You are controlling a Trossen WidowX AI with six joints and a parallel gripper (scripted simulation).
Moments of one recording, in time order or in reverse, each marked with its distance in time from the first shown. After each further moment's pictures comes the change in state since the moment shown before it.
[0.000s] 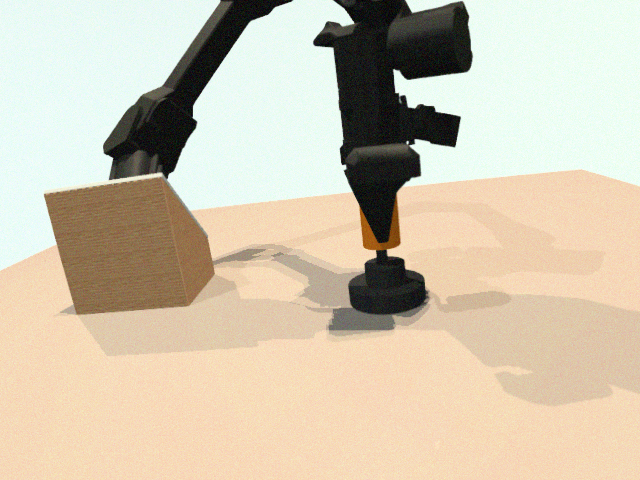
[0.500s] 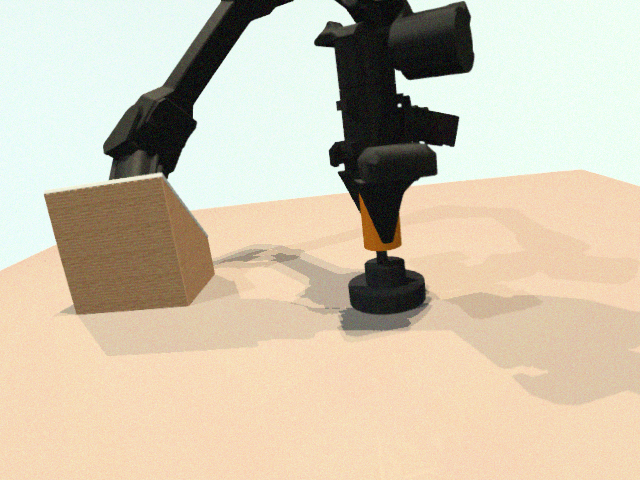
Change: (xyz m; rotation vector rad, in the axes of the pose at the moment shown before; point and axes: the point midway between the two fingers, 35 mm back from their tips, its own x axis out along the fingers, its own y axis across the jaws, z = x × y) arm 0.001 -0.002 0.001 -0.169 0.001 0.001
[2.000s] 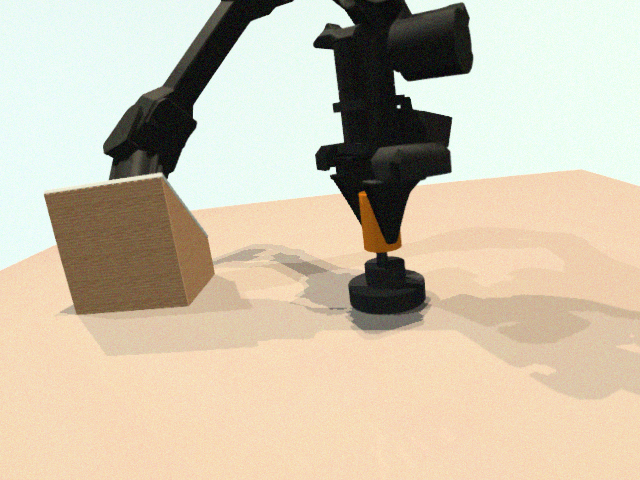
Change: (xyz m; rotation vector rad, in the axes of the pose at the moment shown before) arm 0.002 0.000 -0.001 -0.207 -0.003 -0.005
